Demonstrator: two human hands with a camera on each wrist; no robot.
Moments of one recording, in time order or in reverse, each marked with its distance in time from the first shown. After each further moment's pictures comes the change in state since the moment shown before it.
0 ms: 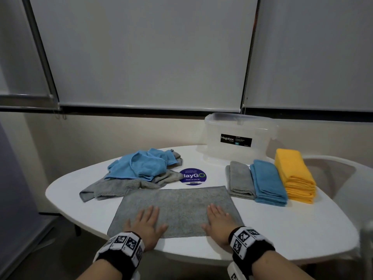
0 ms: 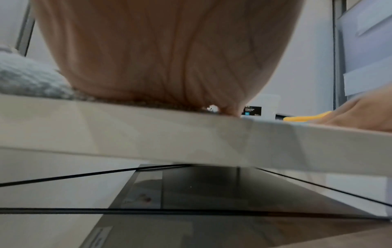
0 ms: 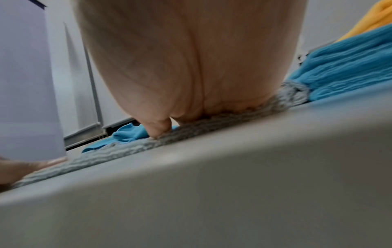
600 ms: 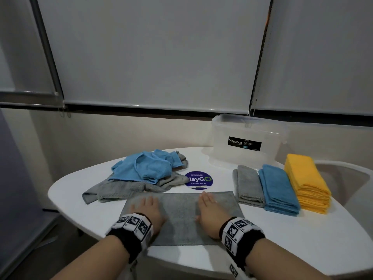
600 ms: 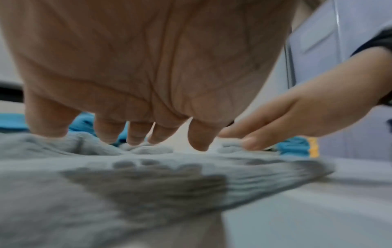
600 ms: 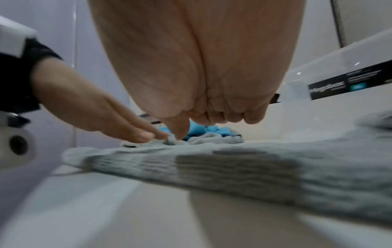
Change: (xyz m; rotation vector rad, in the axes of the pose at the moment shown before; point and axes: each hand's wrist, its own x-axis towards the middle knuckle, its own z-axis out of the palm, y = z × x) left_hand 0.030 0.006 -0.048 0.060 0.100 -0.069; right_hand 0.035 -0.039 -0.029 -0.079 0.165 -0.124
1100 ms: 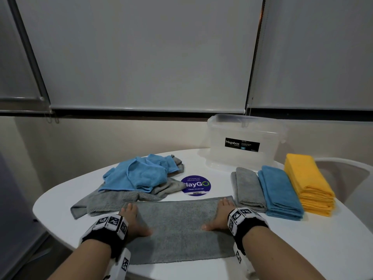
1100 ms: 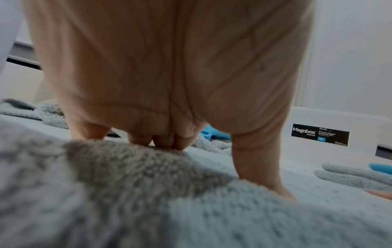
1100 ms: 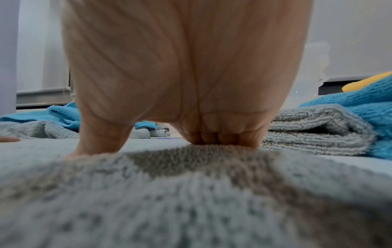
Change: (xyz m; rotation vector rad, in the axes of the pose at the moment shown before) left_hand 0.027 -0.036 -0.011 -0.152 -0.081 -0.063; right_hand 0.041 0.060 -0.002 0.080 -0.166 0.365
